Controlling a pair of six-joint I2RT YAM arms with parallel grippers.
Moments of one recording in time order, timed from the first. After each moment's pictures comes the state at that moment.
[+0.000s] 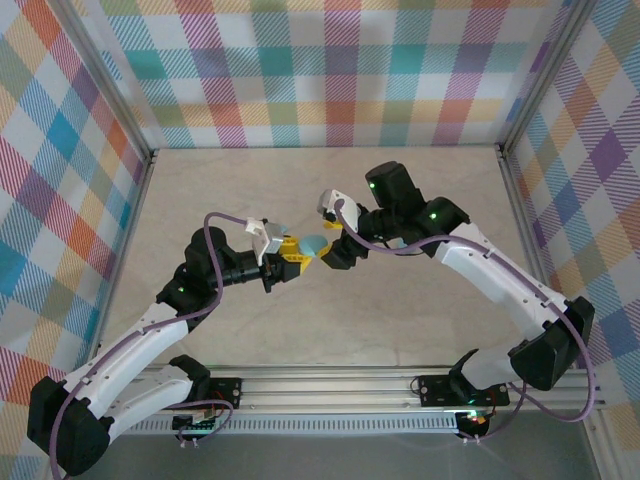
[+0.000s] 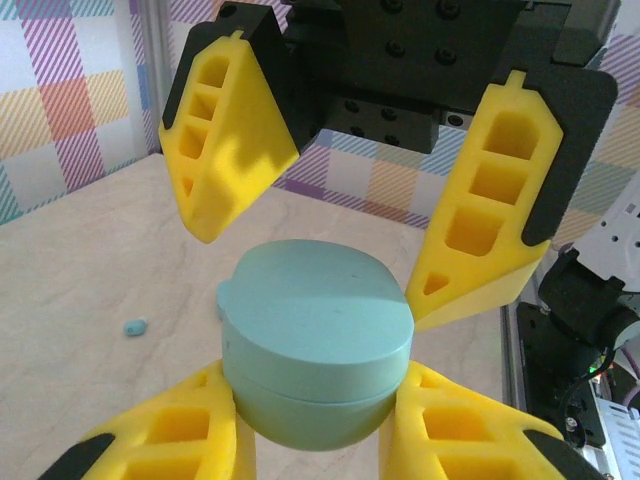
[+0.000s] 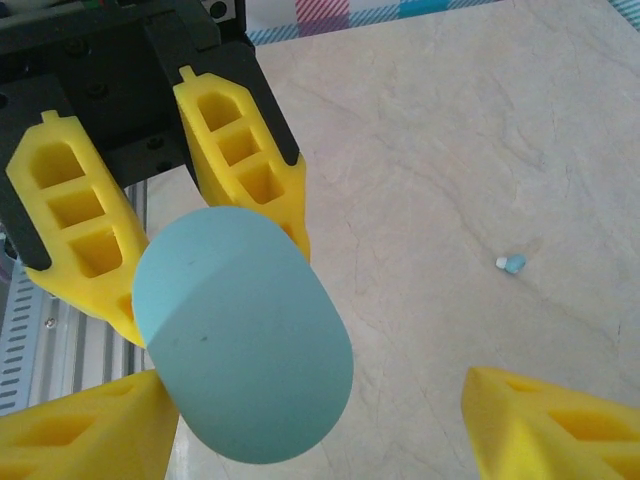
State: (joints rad) left arm -0.55 0.91 0.66 0.10 0.67 0.00; right arm 0.70 1.40 1.43 -0.77 -0.54 -0.41
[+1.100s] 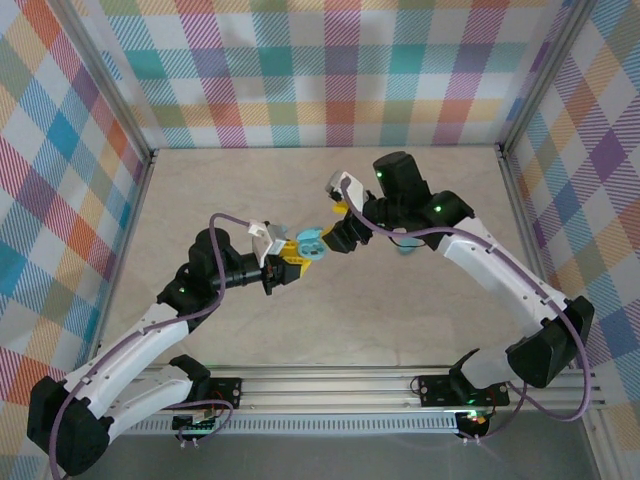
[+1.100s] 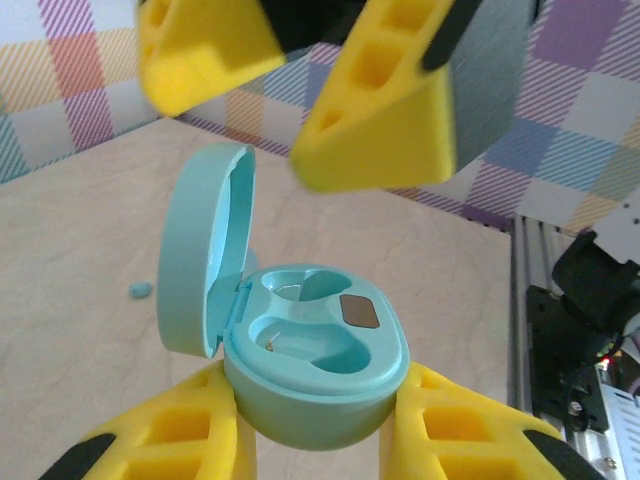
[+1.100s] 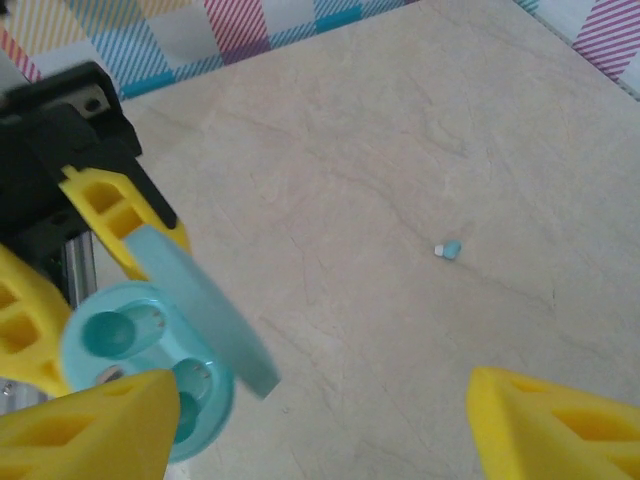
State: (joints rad) left arm -0.55 0.92 0.66 0.04 0.61 0.00; right arm 0.65 1.40 1.46 -0.73 -0.49 -0.27
